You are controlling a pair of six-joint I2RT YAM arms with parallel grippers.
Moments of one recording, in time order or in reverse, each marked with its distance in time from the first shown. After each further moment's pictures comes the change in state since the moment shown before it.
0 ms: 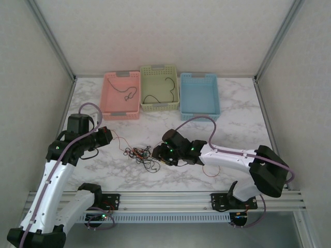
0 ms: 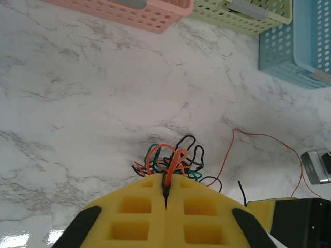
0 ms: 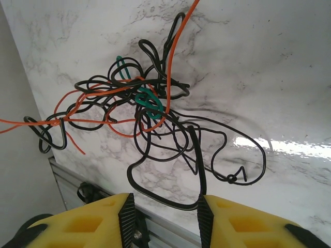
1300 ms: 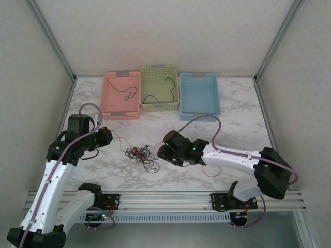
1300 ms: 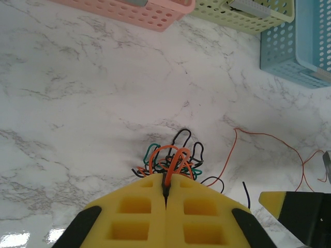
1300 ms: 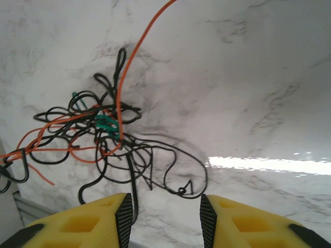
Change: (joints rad) left arm 0.000 0.000 -0.005 0.000 0.000 0.000; right arm 0.009 -0.032 0.018 -0.139 0.143 -0.018
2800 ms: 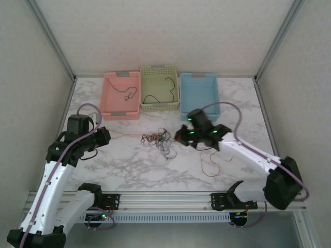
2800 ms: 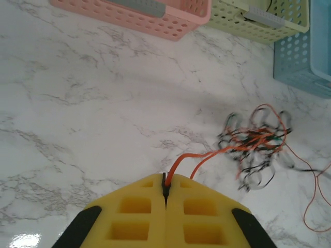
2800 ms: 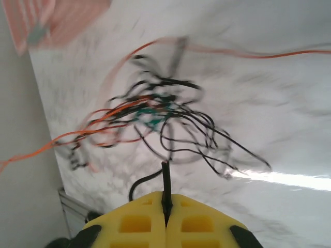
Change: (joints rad) left arm 0.000 -0.018 0.000 -0.004 -0.074 -0.001; right arm -0.417 -0.169 0.042 -0.163 -0.248 -0.287
